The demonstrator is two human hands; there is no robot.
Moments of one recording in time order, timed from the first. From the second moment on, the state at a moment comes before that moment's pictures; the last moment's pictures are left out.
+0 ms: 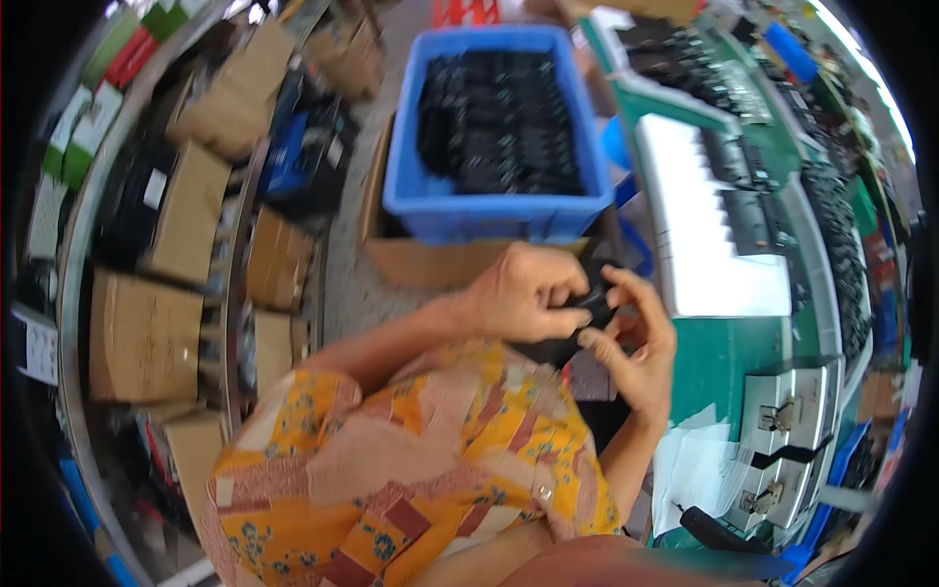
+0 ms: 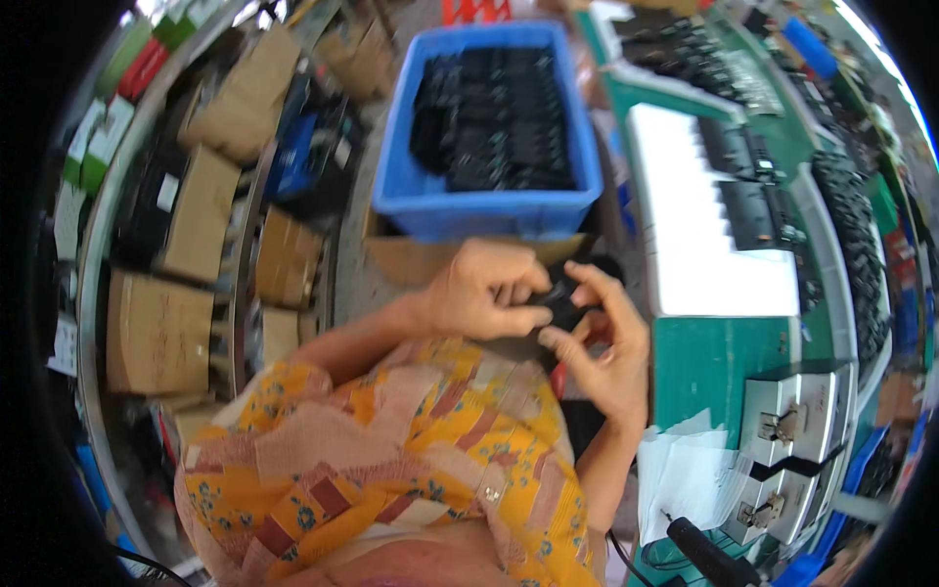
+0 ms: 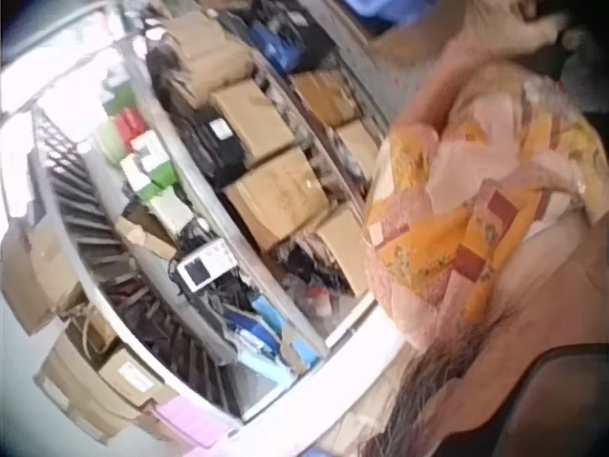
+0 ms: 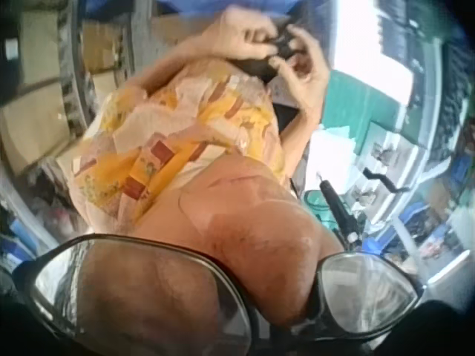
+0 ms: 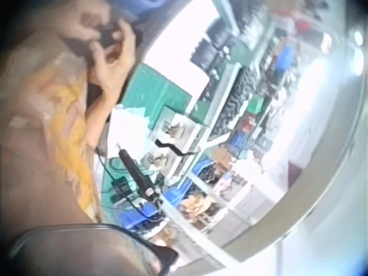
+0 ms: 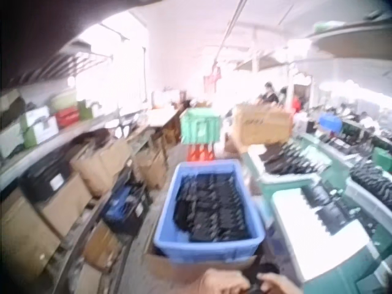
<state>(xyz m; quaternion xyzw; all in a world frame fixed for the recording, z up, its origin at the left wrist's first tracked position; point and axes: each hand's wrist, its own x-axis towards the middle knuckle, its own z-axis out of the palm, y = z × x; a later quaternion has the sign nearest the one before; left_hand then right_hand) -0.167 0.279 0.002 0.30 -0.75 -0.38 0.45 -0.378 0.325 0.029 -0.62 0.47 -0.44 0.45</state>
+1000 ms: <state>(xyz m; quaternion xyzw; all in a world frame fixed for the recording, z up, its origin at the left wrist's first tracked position) -0.027 0.038 -0.103 0.83 -0.52 -0.12 0.13 -0.306 0.098 0.024 -0.62 0.47 -0.50 0.38</state>
